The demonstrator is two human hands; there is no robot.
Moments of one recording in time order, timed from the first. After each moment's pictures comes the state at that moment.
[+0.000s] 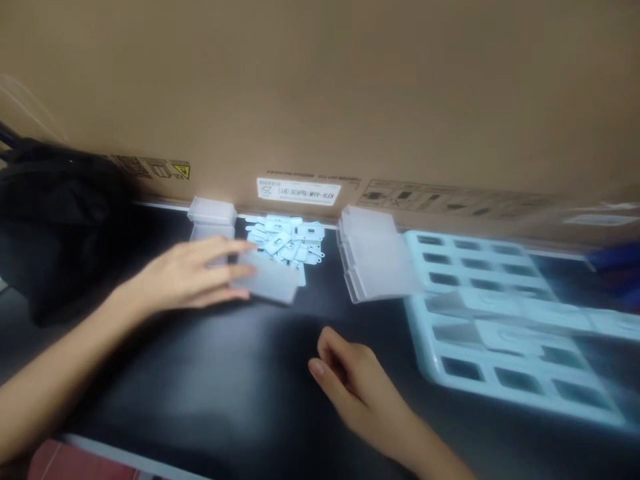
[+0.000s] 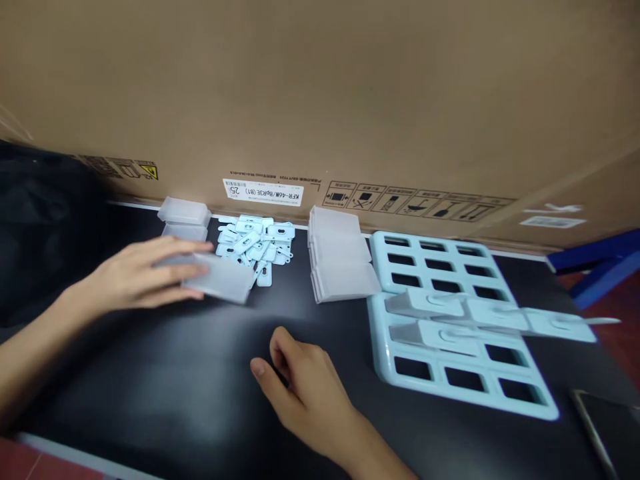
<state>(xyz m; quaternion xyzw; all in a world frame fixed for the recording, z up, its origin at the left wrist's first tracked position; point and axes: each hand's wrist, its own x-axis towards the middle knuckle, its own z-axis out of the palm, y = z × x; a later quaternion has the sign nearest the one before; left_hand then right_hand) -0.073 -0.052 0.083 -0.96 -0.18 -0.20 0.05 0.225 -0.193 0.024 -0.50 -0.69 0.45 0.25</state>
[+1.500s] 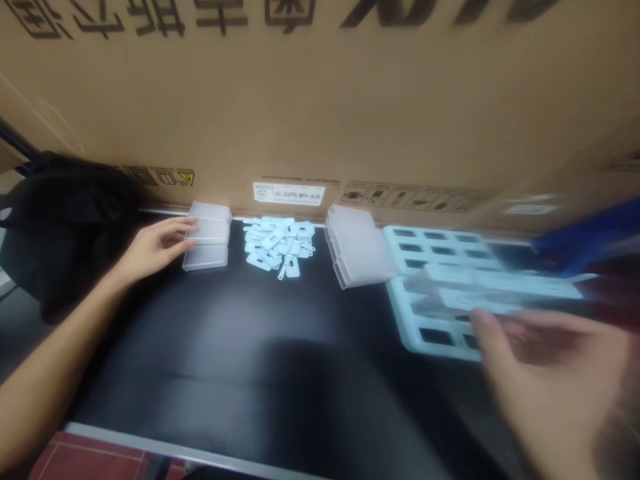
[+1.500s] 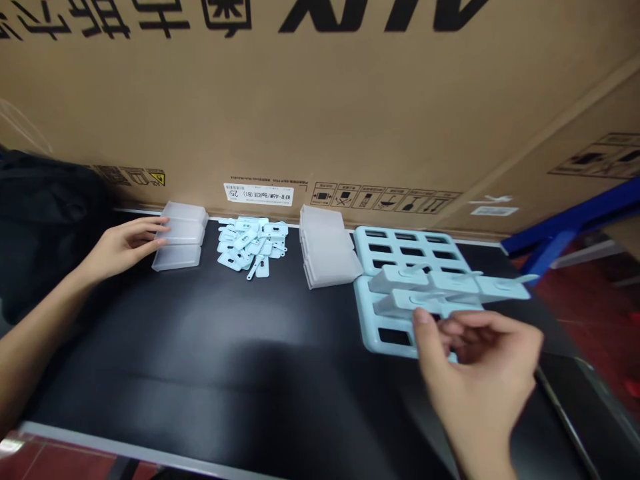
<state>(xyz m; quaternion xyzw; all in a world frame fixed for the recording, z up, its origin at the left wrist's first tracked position) -0.166 -0.018 0.042 -0.80 -0.52 -0.26 -0.15 0.316 -0.226 0.047 -0.76 -0.42 0.01 0.49</state>
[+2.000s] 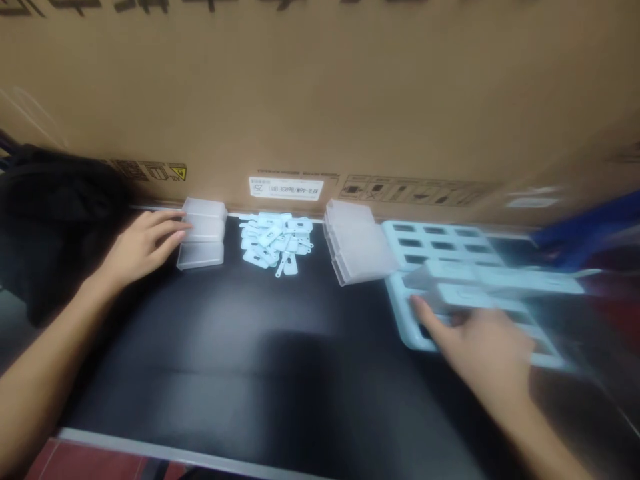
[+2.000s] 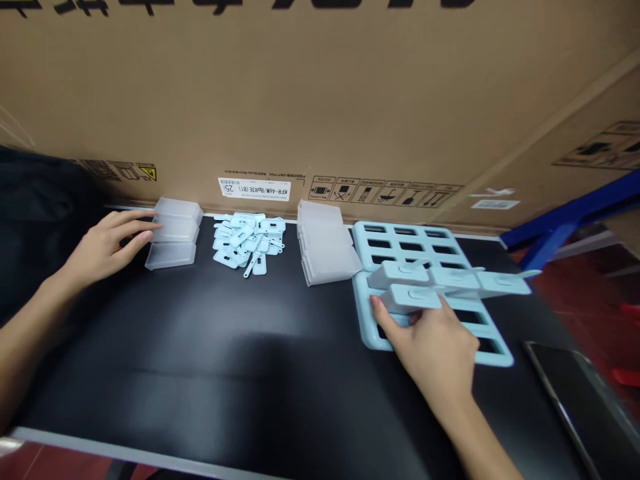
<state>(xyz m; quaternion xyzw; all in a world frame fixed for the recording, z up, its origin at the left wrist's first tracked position) -0.166 -0.020 0.052 -0.86 -0.47 -0.19 0.03 0.359 -0.204 -0.011 -0.82 -0.54 -0.09 0.17</state>
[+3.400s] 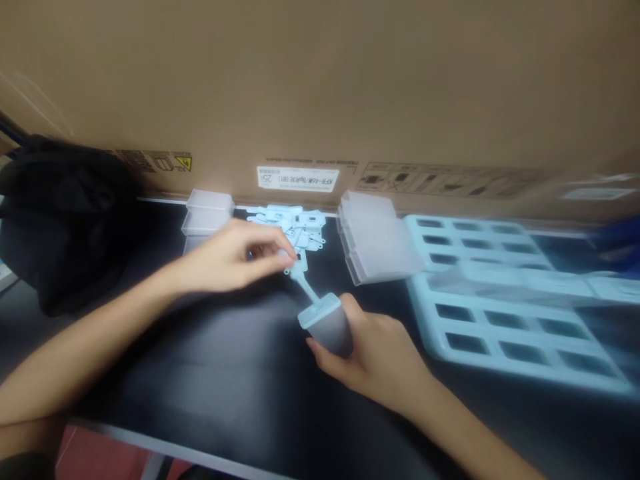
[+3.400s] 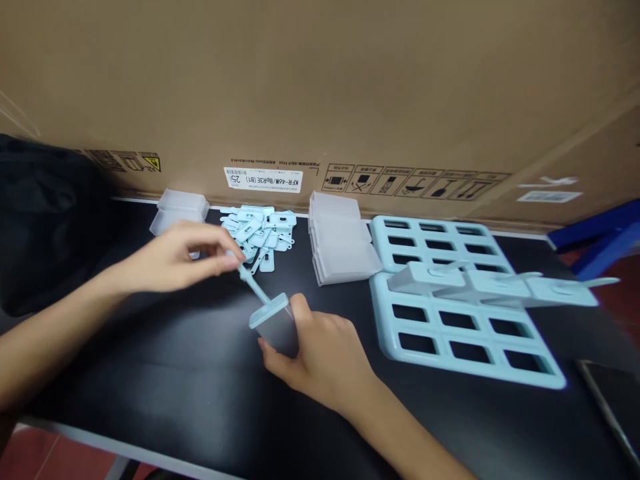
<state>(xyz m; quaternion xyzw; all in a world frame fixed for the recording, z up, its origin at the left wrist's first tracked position) -0.008 -0.060 0.097 -0.87 -0.28 -0.20 -0.34 0.232 -0.186 0.025 -0.58 -0.78 0.19 0.17</state>
